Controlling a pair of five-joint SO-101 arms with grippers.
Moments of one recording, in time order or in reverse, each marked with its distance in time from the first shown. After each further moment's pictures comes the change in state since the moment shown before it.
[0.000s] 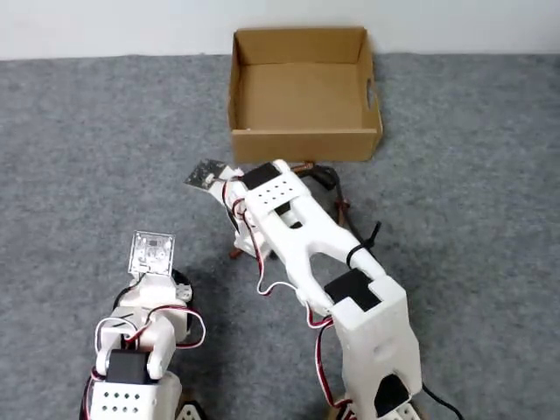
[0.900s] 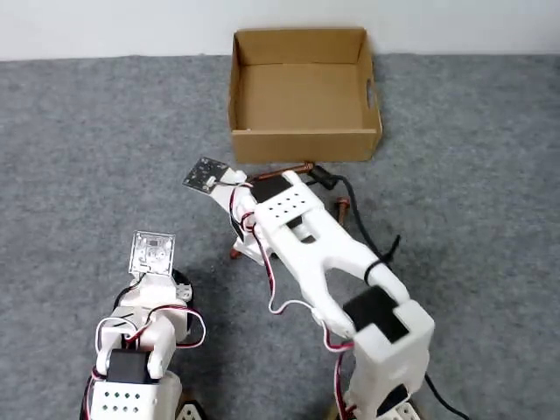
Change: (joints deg) left arm 0.0 0.0 0.0 0.0 0.0; right arm -0.1 -14.2 12.5 -10.5 -0.1
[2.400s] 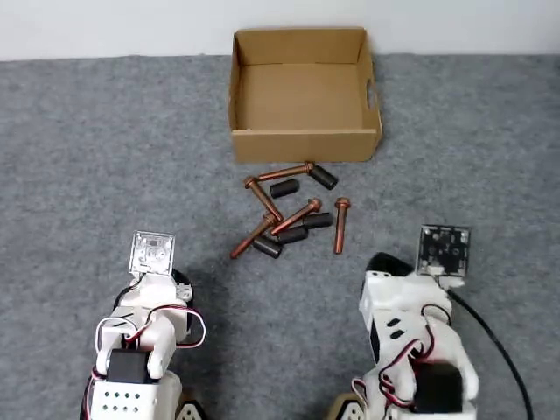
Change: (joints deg) left arm 0.0 0.0 0.0 0.0 0.0; right arm 29.9 -111.4 64.4 2.8 -31.7
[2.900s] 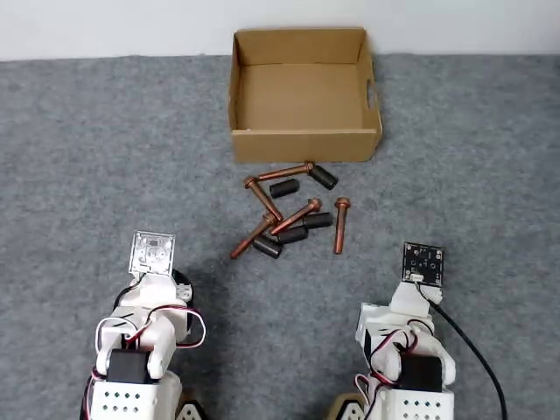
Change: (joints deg) left arm 0.0 0.0 0.0 0.0 0.0; right arm 6.8 -10.3 27.0 4.8 -0.9
